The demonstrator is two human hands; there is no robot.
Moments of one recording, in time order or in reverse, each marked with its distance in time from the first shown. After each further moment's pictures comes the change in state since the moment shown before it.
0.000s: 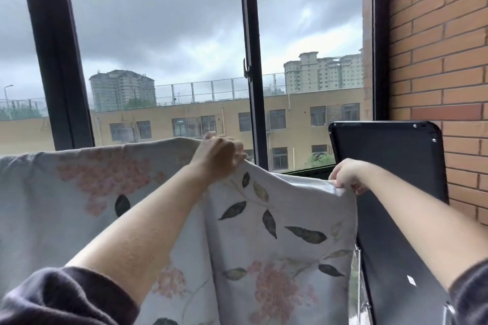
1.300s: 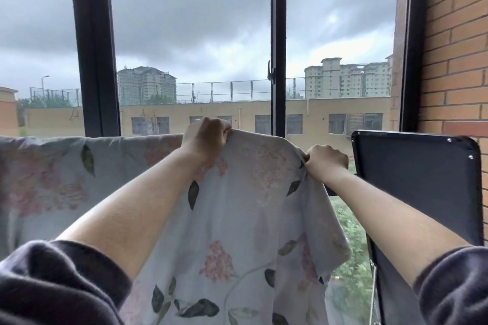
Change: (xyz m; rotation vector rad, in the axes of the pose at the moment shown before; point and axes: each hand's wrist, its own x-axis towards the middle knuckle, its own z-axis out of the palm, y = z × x) left_hand -0.014 -0.040 -0.042 -0.032 0.116 -0.294; right_hand -0.001 -0.093 0.033 -0.297 0.546 -0.314
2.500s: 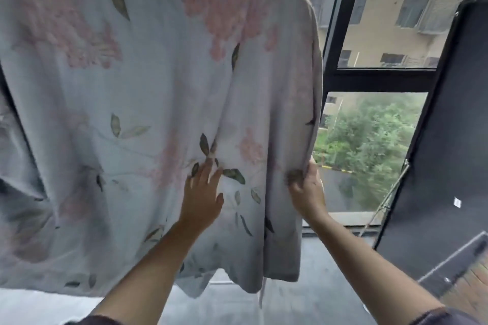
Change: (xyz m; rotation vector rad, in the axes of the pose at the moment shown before) left_hand -0.353 -0.059 0.172 -0.023 -0.428 -0.318; right_hand -0.233 -0.051 0.225 0.846 -0.267 0.149
